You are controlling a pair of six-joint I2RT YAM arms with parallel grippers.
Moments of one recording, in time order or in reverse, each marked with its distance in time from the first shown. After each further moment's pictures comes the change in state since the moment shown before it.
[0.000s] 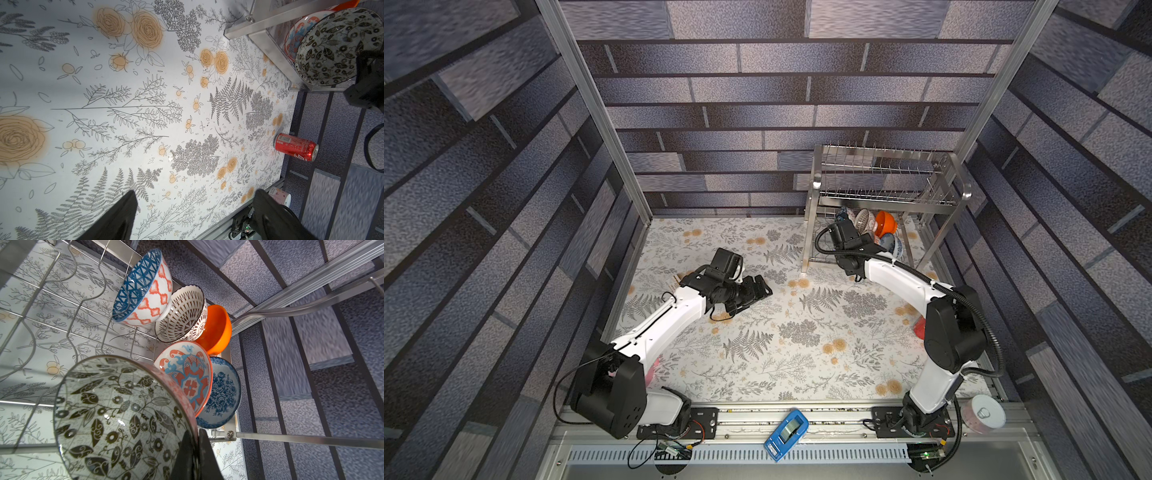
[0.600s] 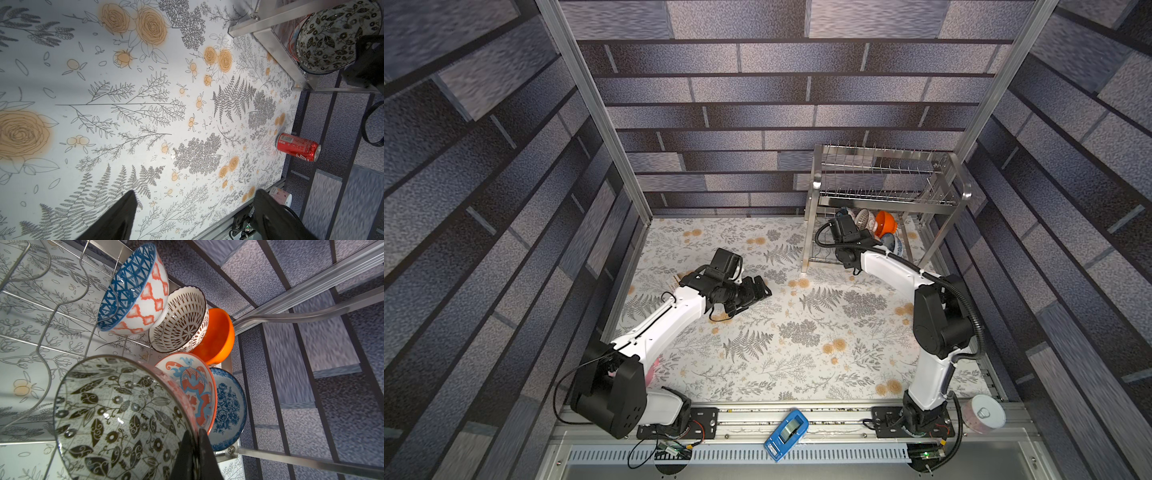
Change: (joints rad) left arm 0.007 0.000 0.000 -0.019 0.000 0.000; right arm -0.043 0.100 0.081 0.031 0.000 -0.044
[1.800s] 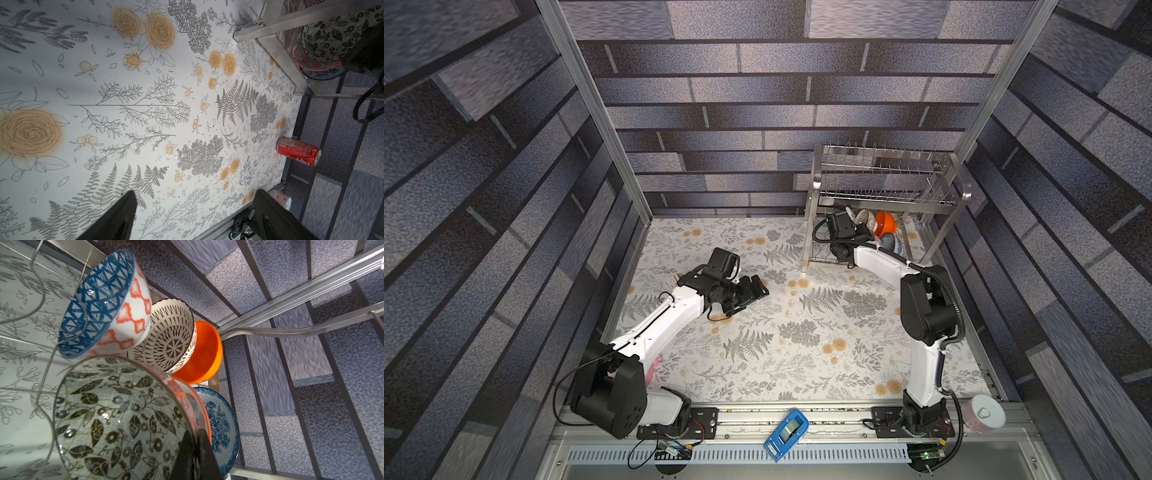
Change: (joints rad) left arm 0.019 -0.002 -0.001 -0.008 0.000 0.000; right arm -0.017 0.140 0.101 0.106 0.118 -0.101
